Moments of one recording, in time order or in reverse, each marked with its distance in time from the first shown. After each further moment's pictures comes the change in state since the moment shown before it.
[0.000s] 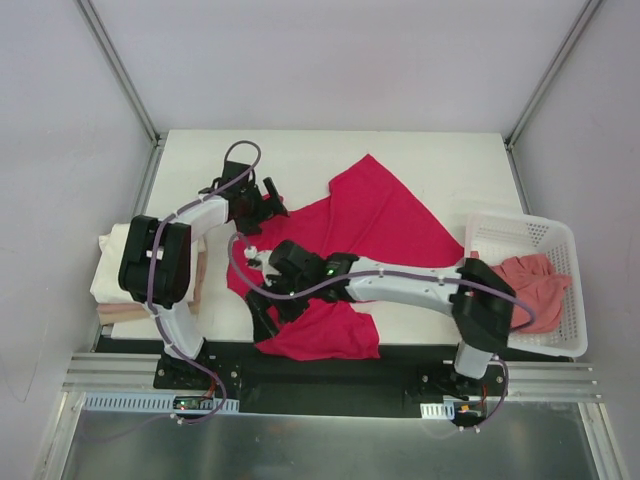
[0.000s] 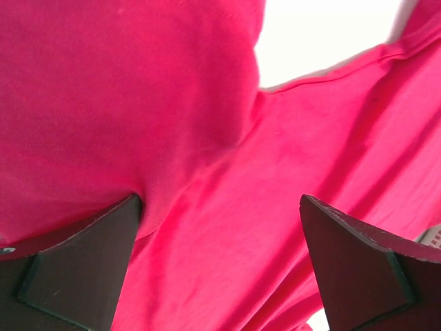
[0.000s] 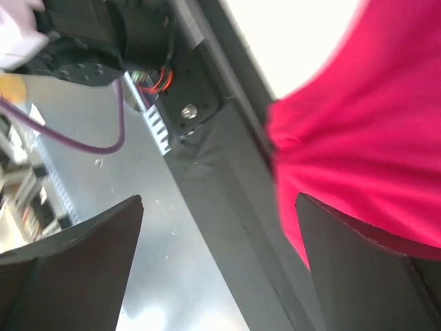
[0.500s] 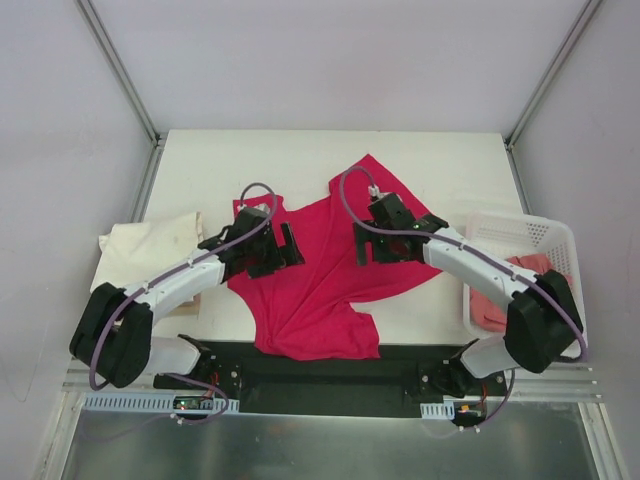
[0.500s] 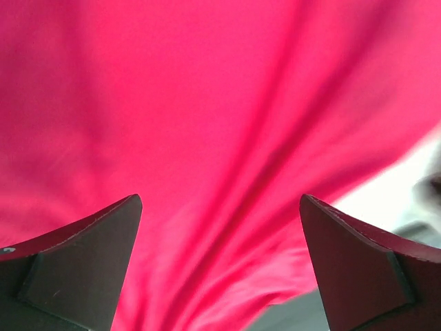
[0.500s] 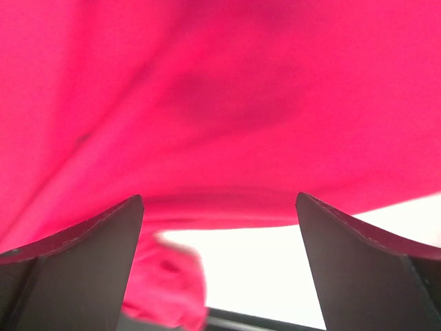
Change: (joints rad) left arm -0.288 -0.492 -0.372 -0.009 -0.122 -0.068; right arm -0.521 -0.377 -0.254 -0.274 0.557 -0.075
